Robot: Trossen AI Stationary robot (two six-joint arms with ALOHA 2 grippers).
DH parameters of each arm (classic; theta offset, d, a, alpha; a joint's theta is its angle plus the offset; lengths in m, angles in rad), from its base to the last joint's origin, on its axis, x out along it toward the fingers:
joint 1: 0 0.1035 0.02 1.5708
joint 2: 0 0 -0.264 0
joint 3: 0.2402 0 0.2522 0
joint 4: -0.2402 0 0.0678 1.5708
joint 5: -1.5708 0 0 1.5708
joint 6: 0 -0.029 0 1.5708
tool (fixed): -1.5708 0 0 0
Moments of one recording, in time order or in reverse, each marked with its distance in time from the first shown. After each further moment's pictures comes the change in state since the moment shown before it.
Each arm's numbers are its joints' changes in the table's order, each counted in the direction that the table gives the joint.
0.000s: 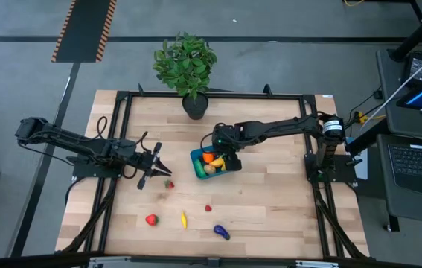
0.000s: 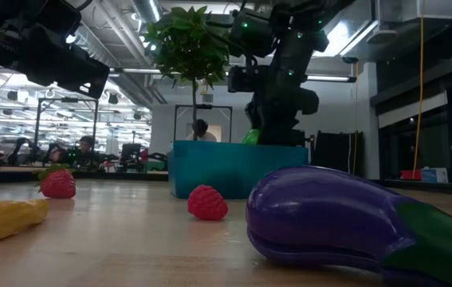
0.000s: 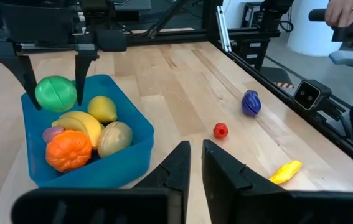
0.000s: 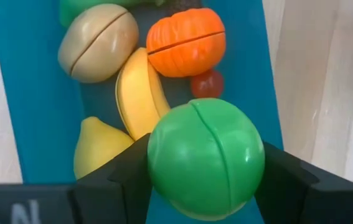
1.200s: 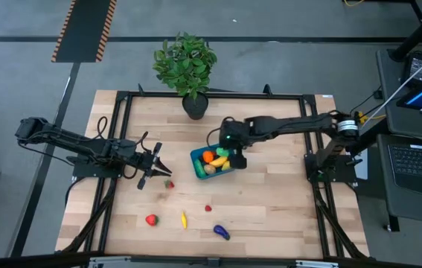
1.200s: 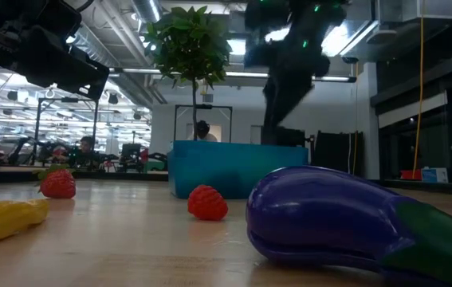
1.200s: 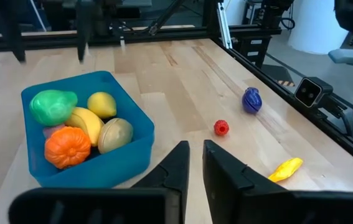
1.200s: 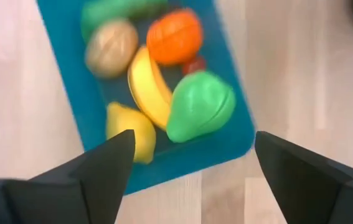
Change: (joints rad) left arm 0.000 0.000 0.000 -0.011 -0.003 0.001; right arm 0.002 0.151 -0.002 -0.121 -0.001 -0.157
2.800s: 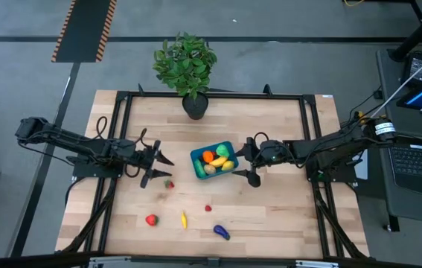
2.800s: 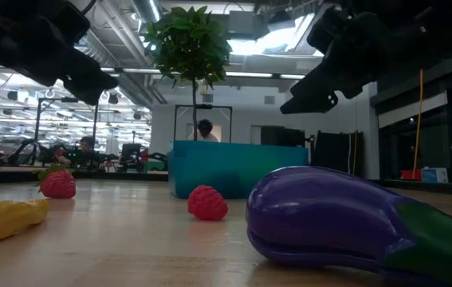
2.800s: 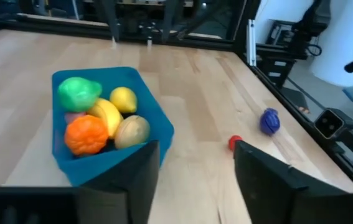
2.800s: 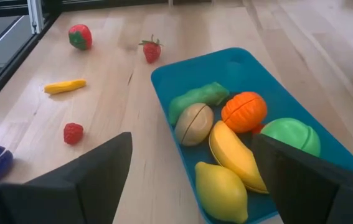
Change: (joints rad) left arm -0.004 0.000 0.000 0.022 -0.098 0.164; right arm 0.176 0.401 -0.784 1.063 0.000 -0.233
